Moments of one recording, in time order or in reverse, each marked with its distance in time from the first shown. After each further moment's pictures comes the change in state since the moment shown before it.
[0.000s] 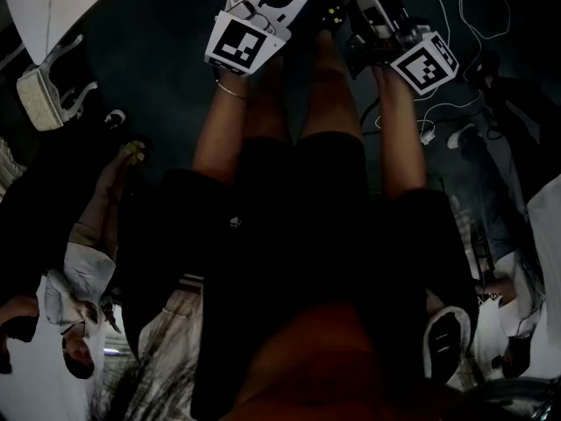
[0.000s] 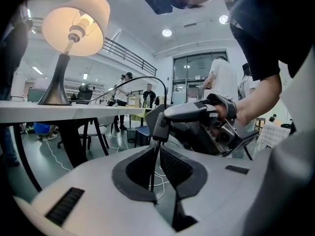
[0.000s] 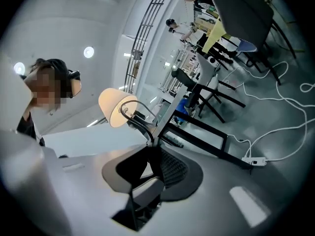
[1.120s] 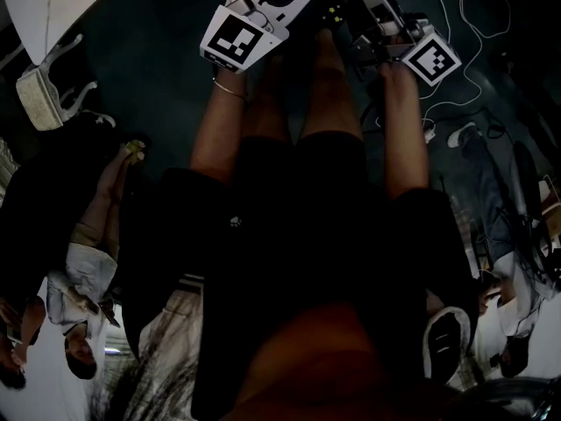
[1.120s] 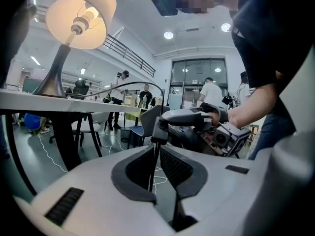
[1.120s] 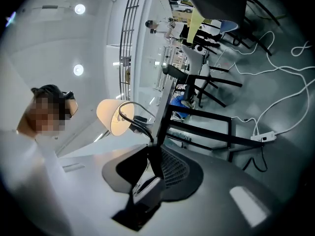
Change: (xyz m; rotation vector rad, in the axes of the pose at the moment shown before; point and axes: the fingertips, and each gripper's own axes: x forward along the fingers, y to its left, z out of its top) left arm 0.001 -0.008 -0.001 -0.051 -0.013 -0.081; right arm -0.002 -0.006 -0.002 0.217 -0.002 0.084
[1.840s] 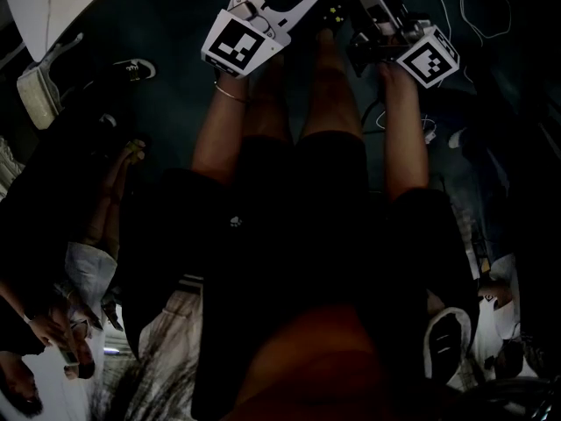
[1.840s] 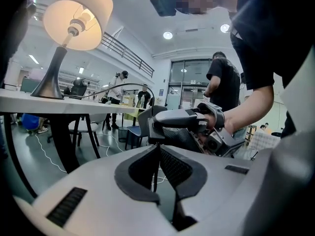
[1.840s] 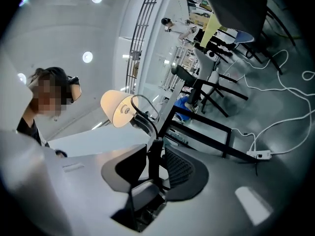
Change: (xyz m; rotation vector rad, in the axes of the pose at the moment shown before) left arm -0.002 -0.009 0.003 -0.002 0.003 -0.016; right arm 0.005 0.004 0.000 -0.158 0.022 -0.019
